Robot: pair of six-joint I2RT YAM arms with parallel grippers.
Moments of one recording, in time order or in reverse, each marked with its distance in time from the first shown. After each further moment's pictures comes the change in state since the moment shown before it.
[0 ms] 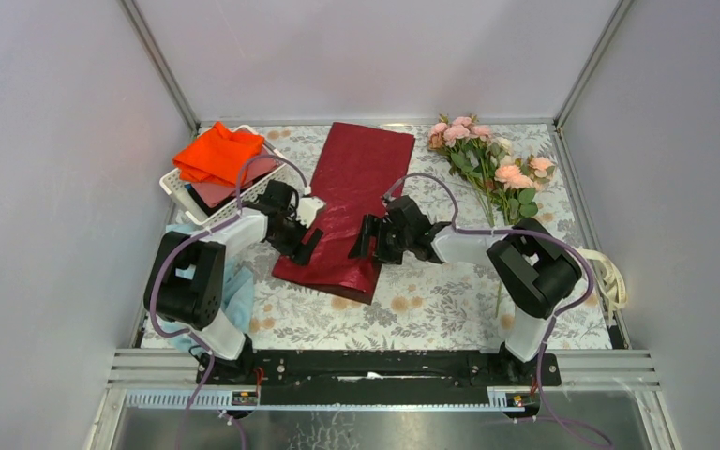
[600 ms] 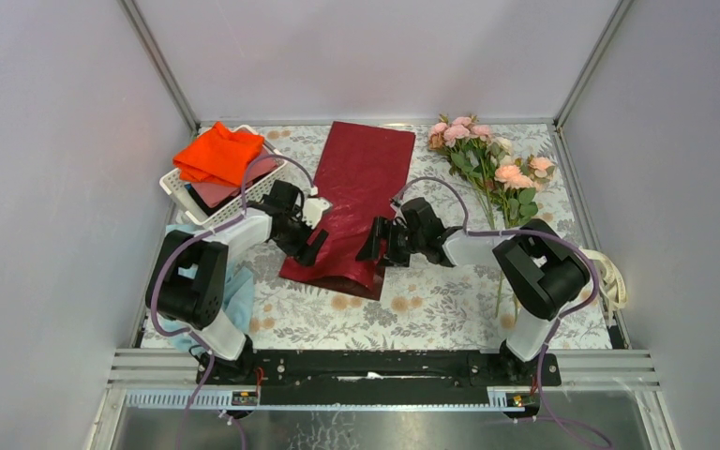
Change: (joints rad) left arm -0.044 0.008 0.008 0.011 0.046 0.003; right arm -0.078 -0.038 -0.104 0.089 -0.134 -0.039
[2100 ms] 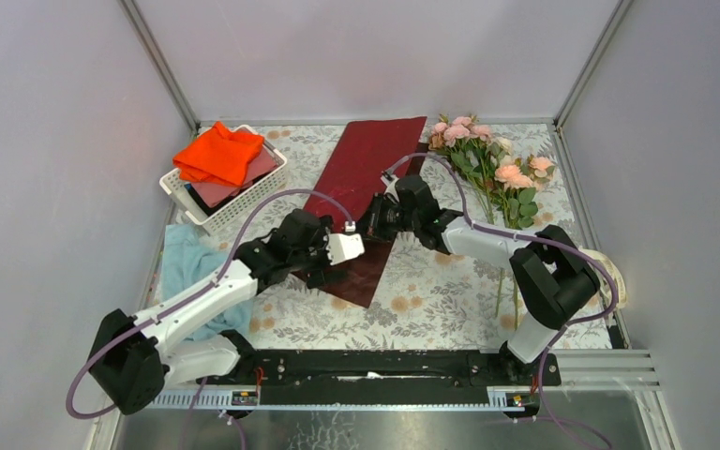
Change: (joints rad) left arm -0.414 -0.489 -0.135 0.009 -0.164 0.278; right arm 0.037 -0.070 0.165 -0.004 -0.025 0.177
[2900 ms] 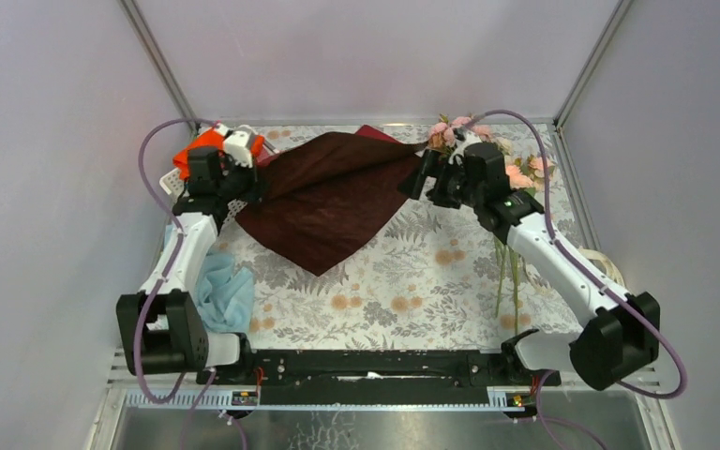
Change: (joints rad) left arm 0.719 0.157 0.221 0.276 0.282 -0.517; right arm -0.214 -0.369 0.138 -0.478 0.230 -0.349
